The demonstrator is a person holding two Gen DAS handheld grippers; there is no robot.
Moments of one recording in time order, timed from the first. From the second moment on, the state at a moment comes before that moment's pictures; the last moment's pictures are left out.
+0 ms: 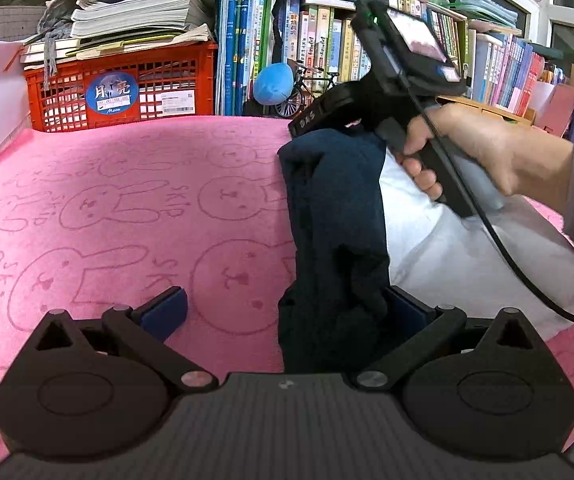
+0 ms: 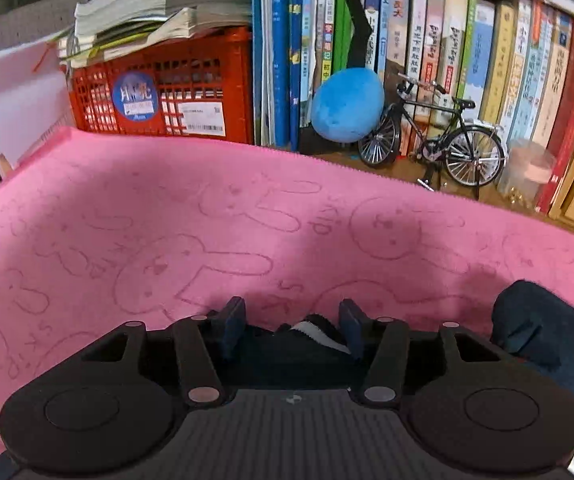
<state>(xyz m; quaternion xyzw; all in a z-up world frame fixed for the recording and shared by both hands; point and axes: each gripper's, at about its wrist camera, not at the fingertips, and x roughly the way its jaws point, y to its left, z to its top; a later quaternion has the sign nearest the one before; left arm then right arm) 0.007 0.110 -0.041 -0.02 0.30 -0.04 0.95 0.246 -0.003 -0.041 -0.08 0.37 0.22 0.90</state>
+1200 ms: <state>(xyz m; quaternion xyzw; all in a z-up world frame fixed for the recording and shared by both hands) 0.008 0.109 -0.041 -0.01 0.31 -0.03 0.95 0.164 -0.070 -0.034 -0.03 0.29 0.25 0.92</state>
